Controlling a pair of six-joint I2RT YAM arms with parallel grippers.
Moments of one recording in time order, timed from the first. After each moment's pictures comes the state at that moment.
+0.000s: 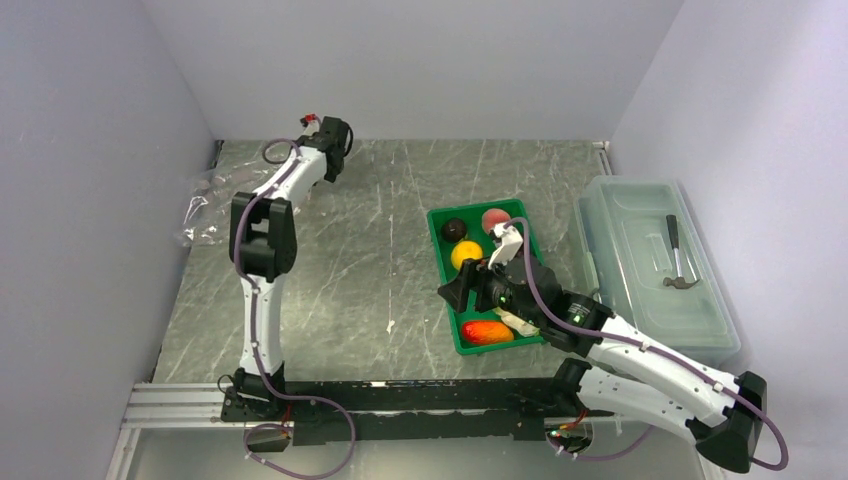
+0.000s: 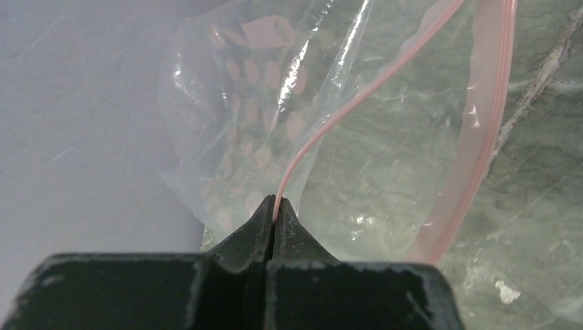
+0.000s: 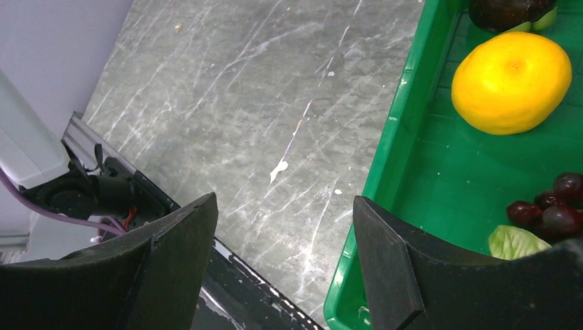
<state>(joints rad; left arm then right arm) -0.23 2.29 1.98 -0.79 -0.99 -0.09 0.92 0.79 0.66 -0.29 0.12 0.61</state>
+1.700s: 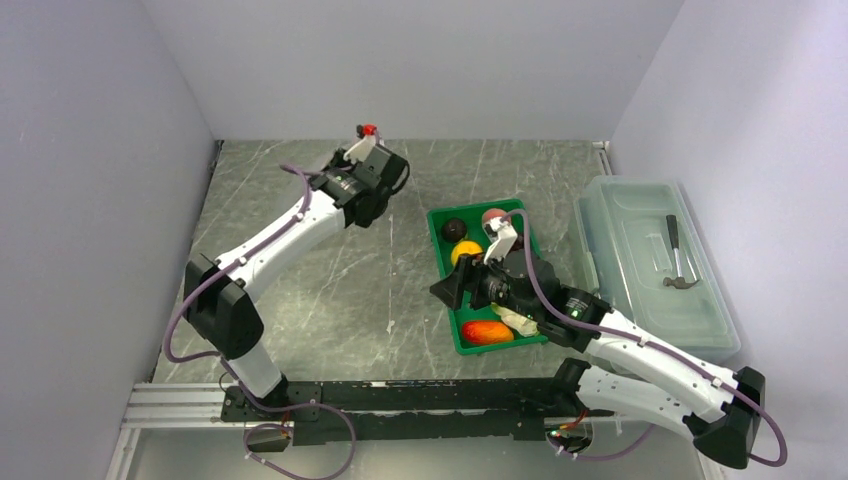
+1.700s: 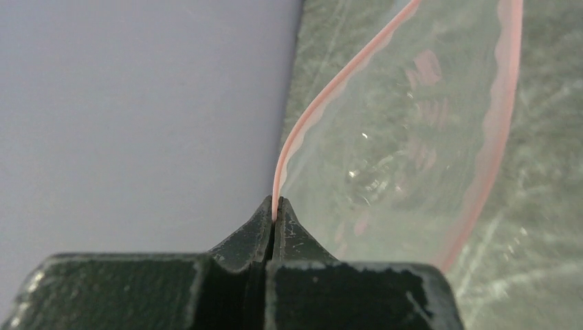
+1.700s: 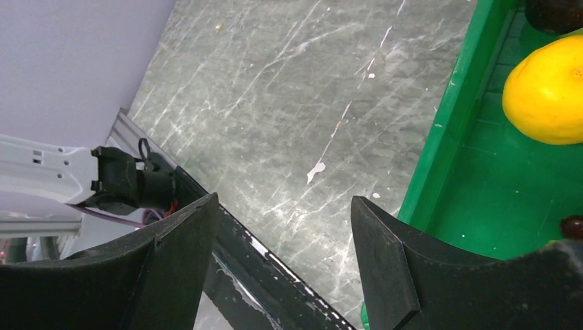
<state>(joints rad) -0.65 1.66 1.59 -0.78 -1.18 0.04 0.92 0.83 0.71 -0.27 0.04 0.66</state>
